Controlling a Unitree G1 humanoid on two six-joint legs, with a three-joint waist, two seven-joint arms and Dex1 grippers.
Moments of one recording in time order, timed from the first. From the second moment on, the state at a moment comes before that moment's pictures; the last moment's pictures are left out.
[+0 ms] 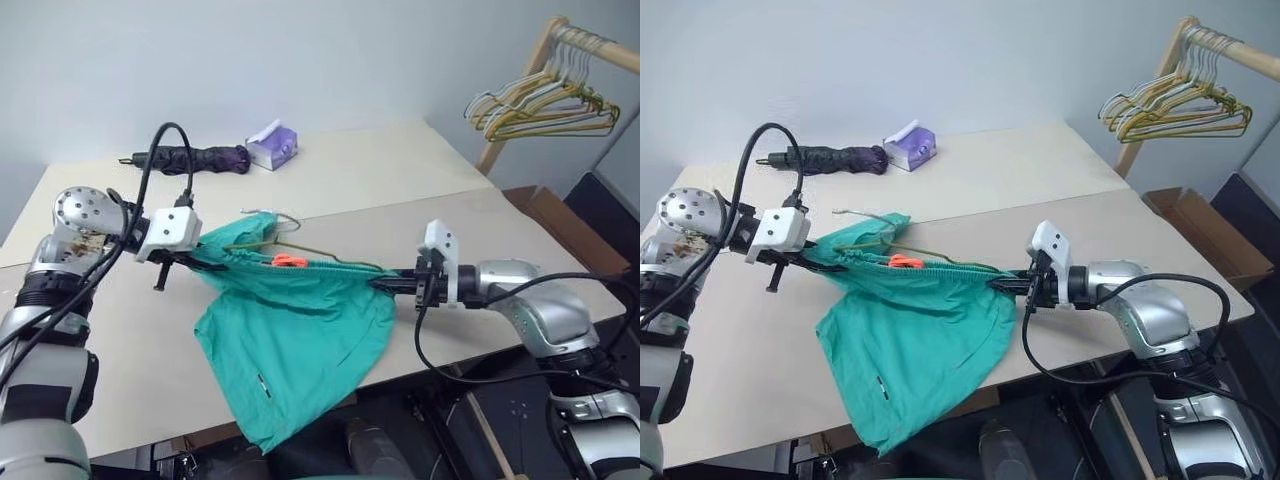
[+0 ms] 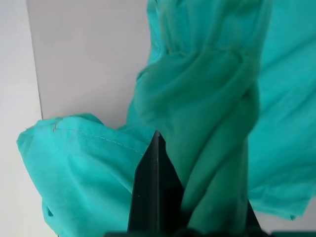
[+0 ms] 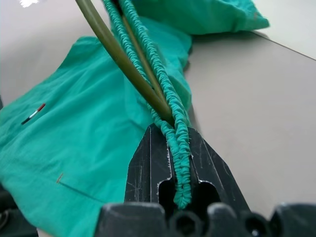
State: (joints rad) left arm -0.88 0.89 -0.28 0.78 -0.14 -0.42 -1.61; right arm -0.46 -0.71 0.17 -0.07 0.50 0.56 1.03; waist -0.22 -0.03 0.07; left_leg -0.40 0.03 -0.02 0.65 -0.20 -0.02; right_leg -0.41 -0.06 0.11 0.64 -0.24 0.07
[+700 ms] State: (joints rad) left arm -1.01 0.87 -0.44 0.84 -0.08 -0.56 -1.54; right arm -0.48 -0.88 0.26 -0.09 0.47 0.38 1.15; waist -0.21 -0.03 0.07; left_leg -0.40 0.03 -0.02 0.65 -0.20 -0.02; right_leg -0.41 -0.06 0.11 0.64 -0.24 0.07
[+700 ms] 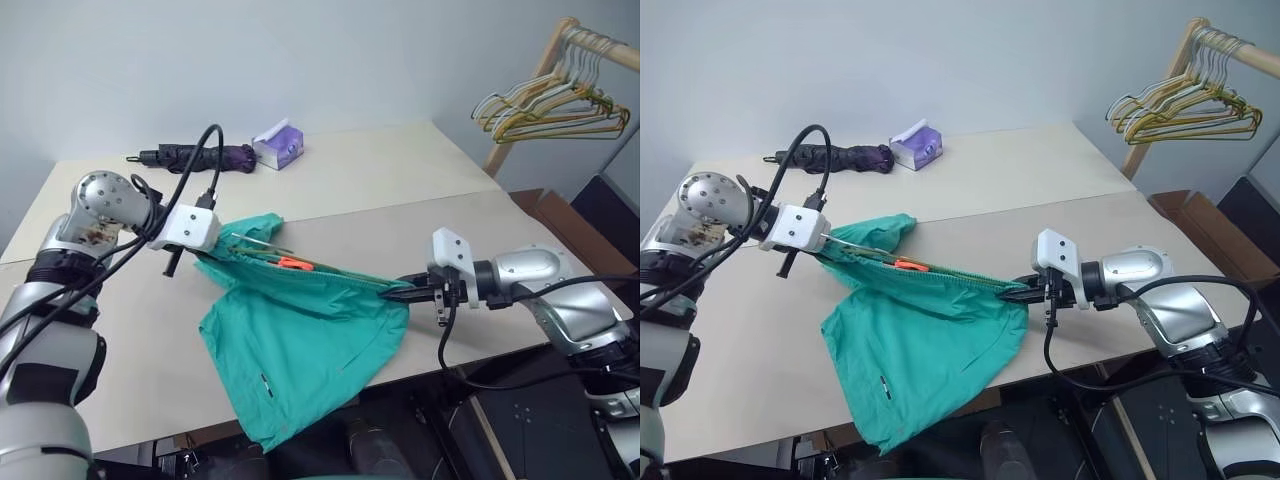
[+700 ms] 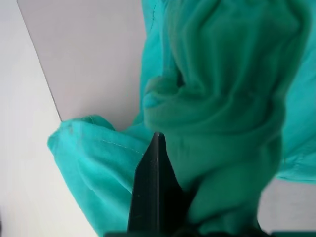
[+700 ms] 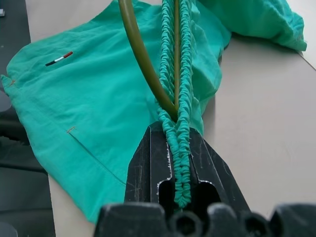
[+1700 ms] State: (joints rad) left arm -0.99 0.89 -0.39 0.91 -0.12 -0.35 -1.61; right arm -0.53 -0.57 0.15 -0.01 0.41 0.73 0.83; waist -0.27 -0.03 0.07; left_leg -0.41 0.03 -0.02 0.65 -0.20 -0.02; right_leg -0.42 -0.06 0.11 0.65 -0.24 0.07
